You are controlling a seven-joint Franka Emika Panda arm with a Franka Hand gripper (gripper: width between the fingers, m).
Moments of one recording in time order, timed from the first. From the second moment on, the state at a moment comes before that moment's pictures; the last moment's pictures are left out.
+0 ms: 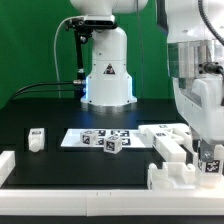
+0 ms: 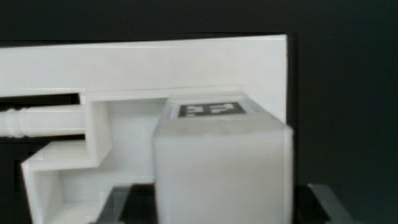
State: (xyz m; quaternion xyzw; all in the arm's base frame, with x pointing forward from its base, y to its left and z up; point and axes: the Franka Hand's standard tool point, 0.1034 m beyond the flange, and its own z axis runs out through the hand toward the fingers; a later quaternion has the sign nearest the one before) arm 0.612 0.113 0.078 -0.74 0.67 0.00 0.06
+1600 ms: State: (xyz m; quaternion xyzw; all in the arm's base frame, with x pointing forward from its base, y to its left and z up) arm 0.611 0.121 0.074 -0.89 0.46 -0.03 0.05
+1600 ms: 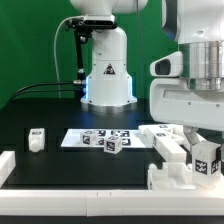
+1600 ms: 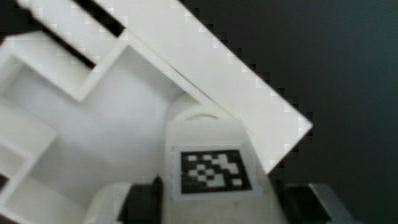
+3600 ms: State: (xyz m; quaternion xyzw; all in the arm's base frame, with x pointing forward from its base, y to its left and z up) arm 0.618 0.121 0.075 -0.96 0.27 -0.02 0.04
